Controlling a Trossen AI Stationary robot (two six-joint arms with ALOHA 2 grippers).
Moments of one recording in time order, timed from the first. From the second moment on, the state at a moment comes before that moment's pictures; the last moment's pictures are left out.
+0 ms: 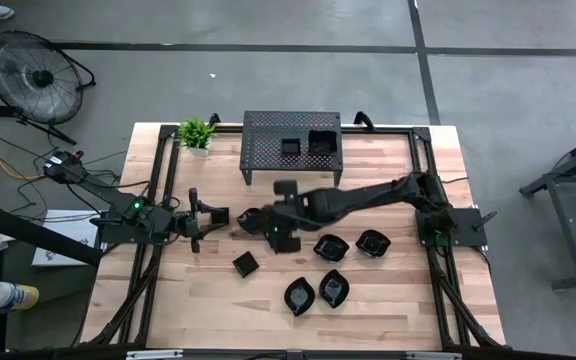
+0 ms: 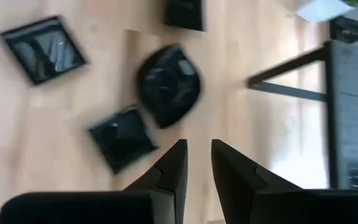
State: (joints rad) left arm -0.49 0.36 0.04 0.03 -0.66 0.41; right arm 0.16 2.08 1.93 -0.91 0.36 -0.06
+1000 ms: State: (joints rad) left arm -0.49 0.36 0.04 0.03 -0.66 0.41; right arm 0.26 2.29 1.93 -0.90 0.30 -0.12
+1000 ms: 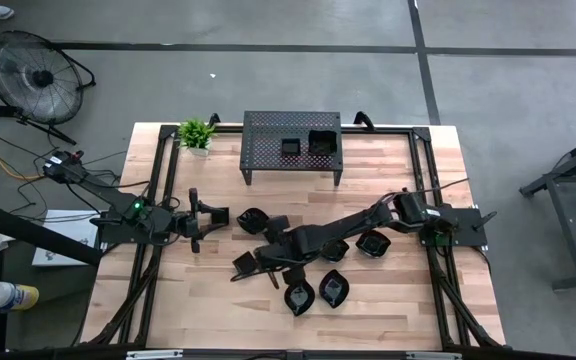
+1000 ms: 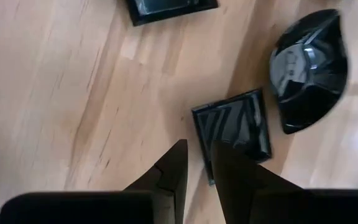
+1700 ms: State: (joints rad) left arm -0.49 0.36 0.04 0.03 -0.66 0.41; right arm 0.26 2.26 1.74 -0.69 0.40 -0.18
